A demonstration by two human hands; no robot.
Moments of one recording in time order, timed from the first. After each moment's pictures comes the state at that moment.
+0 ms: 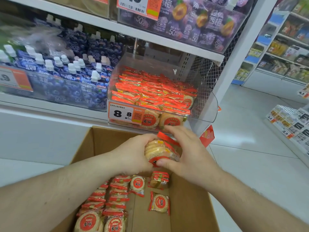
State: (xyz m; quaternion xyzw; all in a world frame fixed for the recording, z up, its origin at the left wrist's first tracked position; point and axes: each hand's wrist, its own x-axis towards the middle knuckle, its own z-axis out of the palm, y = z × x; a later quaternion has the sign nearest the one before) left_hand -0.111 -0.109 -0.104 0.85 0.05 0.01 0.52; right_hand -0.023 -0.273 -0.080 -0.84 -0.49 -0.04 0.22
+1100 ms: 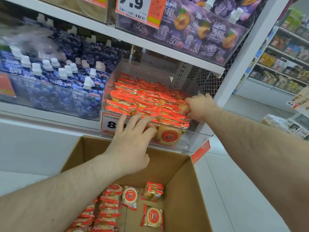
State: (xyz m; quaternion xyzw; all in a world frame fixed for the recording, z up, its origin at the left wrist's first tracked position) left_hand -0.074 -0.089 -0.101 0.98 0.07 0.17 0.08; right_hand 0.179 -0.203 -0.024 -0.88 -0.36 -0.12 -0.29
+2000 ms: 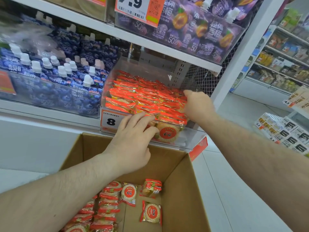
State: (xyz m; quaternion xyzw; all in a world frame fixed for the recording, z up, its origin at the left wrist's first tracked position) left_hand -0.077 -0.091 -0.108 0.97 0.02 0.24 0.11; right_hand 0.130 -0.205 -0.024 -0.91 -0.34 -0.22 -0.02
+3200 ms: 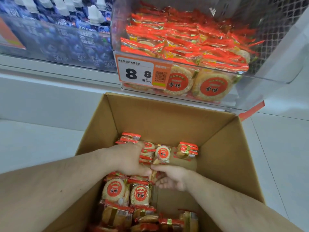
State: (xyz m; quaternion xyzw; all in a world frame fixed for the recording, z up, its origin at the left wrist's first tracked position) left_hand -0.113 -0.063 -0.223 0.90 0.17 -0.33 0.22; right_hand -0.013 -0.224 -0.335 -0.63 0.03 0.68 0.39
